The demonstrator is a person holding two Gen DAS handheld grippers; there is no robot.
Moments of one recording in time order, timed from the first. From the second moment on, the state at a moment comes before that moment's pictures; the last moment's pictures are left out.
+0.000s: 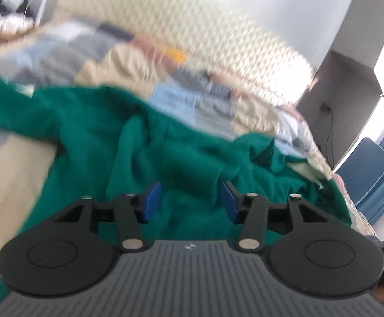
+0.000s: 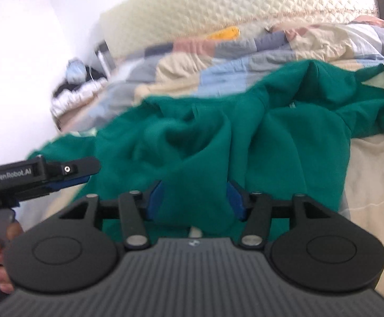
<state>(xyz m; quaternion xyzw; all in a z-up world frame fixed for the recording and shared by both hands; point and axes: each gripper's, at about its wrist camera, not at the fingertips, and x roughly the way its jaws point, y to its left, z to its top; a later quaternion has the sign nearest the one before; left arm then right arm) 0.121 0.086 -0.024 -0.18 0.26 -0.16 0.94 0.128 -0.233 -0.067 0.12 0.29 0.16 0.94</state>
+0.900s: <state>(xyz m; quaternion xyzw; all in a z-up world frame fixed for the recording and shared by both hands) 0.223 0.045 -0.120 -0.06 0.36 -0.10 0.93 0.218 -0.205 -0.139 0.07 0.35 0.15 0.92</state>
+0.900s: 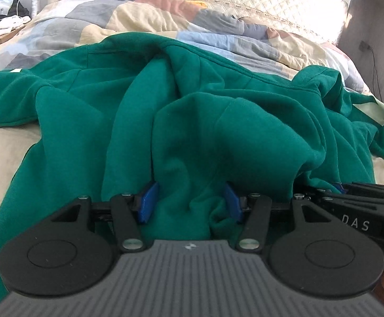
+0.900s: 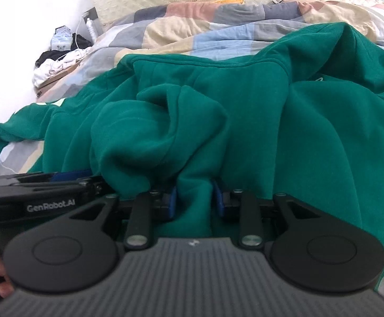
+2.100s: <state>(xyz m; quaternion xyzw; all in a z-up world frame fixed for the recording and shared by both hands) 0.213 0.040 -0.118 -0.05 0.36 -0.08 0.93 0.241 -0.195 -0.134 0.06 0.34 0.13 0.93</state>
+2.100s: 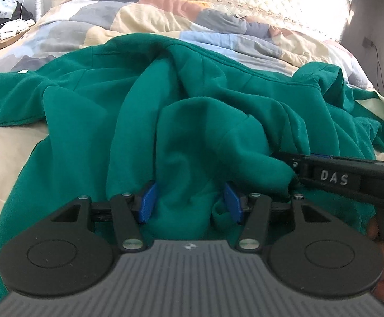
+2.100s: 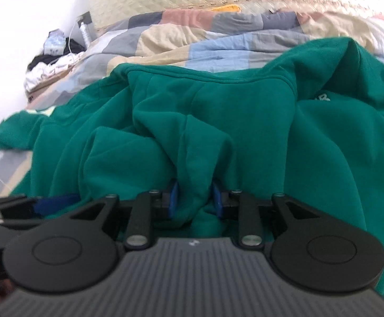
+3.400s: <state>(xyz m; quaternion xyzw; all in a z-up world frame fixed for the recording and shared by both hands) 0.103 0.039 -0.065 -0.09 0.30 -0.09 0.94 0.145 -0.491 -0.061 0.22 0.24 -0.22 0.92</state>
